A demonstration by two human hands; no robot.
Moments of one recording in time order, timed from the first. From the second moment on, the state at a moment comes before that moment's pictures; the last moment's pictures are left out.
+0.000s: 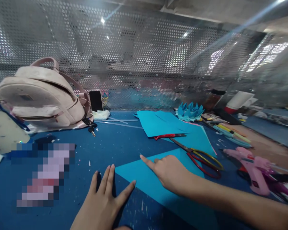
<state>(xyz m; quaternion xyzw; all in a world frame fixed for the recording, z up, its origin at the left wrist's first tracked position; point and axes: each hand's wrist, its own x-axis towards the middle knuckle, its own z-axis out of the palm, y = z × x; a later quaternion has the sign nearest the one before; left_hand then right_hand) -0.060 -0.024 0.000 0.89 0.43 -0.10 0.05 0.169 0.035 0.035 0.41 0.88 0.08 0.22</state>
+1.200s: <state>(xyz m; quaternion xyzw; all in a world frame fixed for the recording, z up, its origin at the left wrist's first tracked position) -0.055 -0.025 0.015 0.89 0.45 -0.06 -0.02 0.221 0.080 0.034 0.42 0.89 -0.14 -0.05</state>
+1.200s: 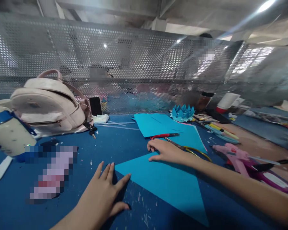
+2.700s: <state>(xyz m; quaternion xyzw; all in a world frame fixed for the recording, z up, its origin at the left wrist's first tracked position) -0.105 -0.008 0.112 0.84 0.42 0.34 0.02 0.264 0.020 0.061 0.39 0.84 -0.29 -0.26</state>
